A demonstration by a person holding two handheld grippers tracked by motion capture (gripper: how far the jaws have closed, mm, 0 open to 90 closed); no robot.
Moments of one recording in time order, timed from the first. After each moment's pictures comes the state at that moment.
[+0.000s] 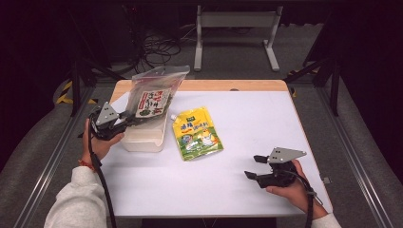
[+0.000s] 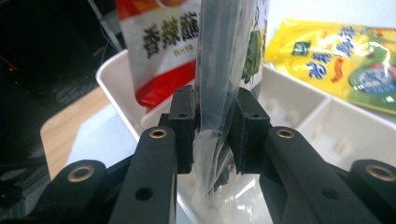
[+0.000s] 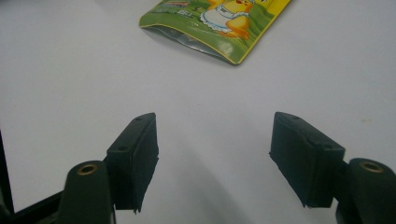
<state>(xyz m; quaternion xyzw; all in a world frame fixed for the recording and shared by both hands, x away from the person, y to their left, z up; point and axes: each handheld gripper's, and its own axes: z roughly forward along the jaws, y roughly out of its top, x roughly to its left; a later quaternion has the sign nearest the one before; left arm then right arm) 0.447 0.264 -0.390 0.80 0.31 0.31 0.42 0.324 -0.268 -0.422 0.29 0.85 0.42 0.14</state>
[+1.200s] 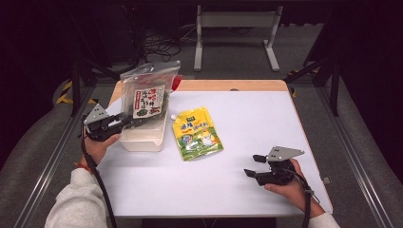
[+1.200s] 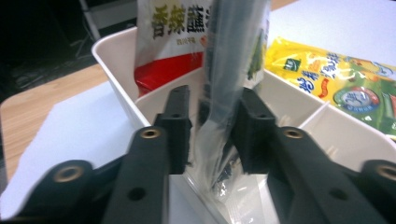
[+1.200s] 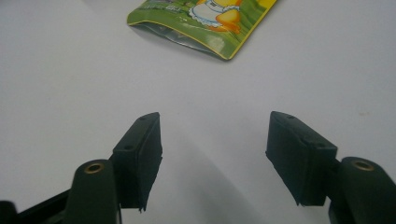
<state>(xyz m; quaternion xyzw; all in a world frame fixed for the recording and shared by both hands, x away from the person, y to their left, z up) 0.449 0.287 -0.410 0.77 0.34 0.24 0.48 0.331 -0.269 -0.429 0.30 0.84 0.42 0.14</state>
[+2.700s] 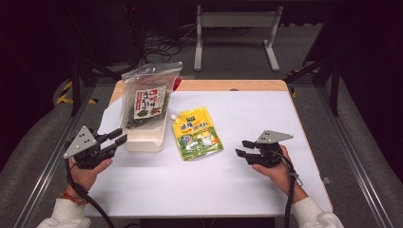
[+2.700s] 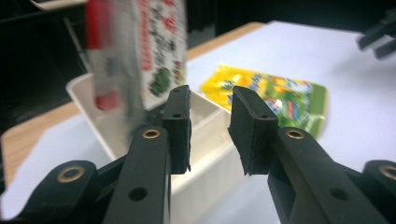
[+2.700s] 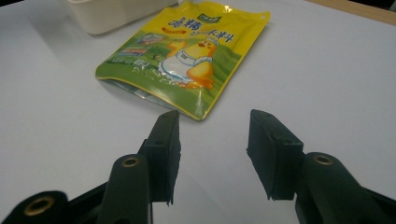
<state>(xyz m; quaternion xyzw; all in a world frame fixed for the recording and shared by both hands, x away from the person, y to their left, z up) 0.347 0.271 -0.389 0.77 0.28 0.26 0.51 0.378 -0.242 -0.421 0.33 0.81 0.45 0.16</state>
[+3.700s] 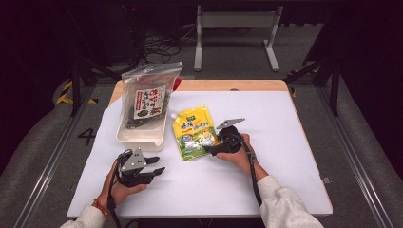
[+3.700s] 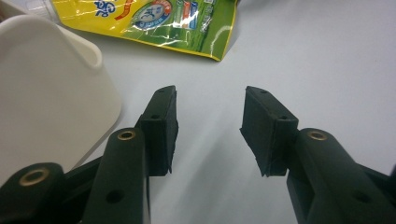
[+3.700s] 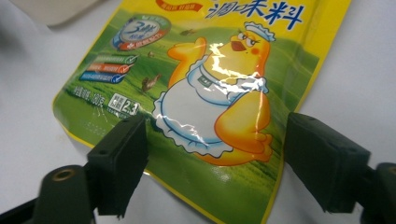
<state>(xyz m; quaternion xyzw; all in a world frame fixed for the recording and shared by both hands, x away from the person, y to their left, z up) 0.344 0.189 -0.448 0.87 0.22 0.15 0.42 0.446 -0.148 -0.454 0.37 0.85 0.37 0.09</state>
